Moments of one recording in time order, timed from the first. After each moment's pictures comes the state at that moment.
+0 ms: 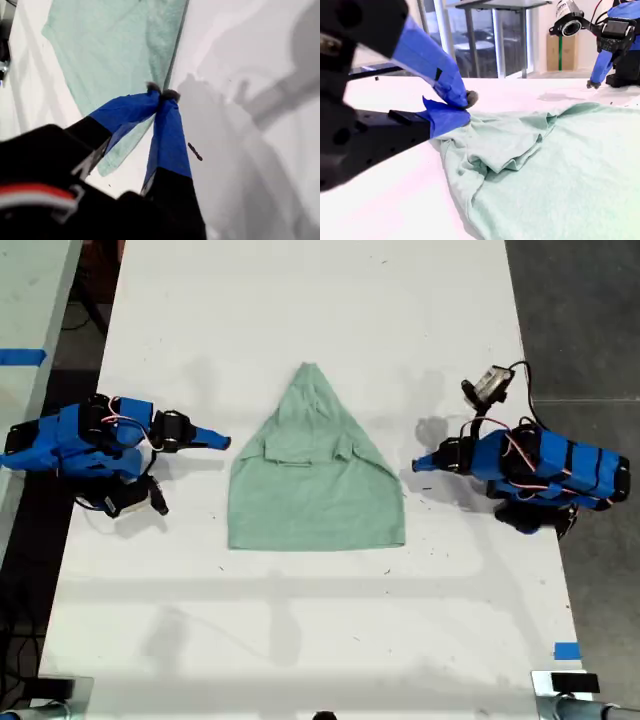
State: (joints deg) arm 0 -15.1 206.1 183.9 48.0 13.9; arm 1 18.4 200.0 175.1 67.0 -17.1
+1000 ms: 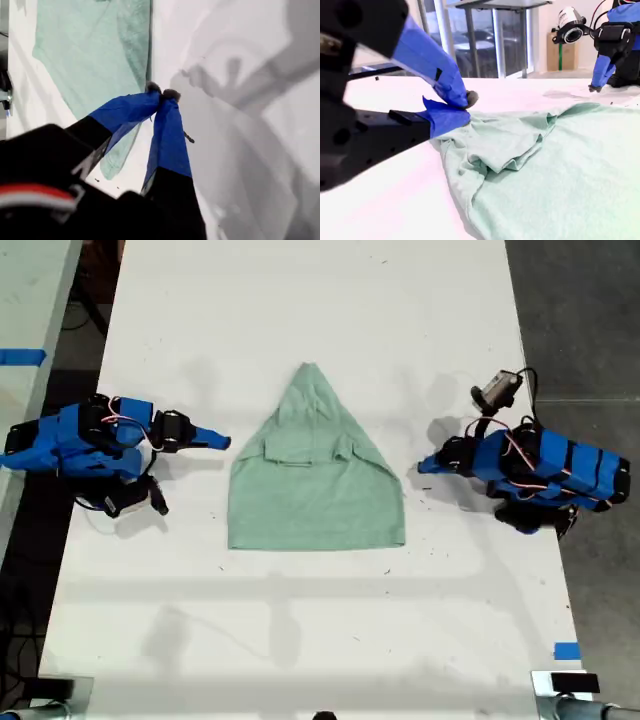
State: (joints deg) arm 0 -15.1 206.1 184.0 48.0 13.9; arm 1 19.7 200.1 175.1 72.2 -8.0
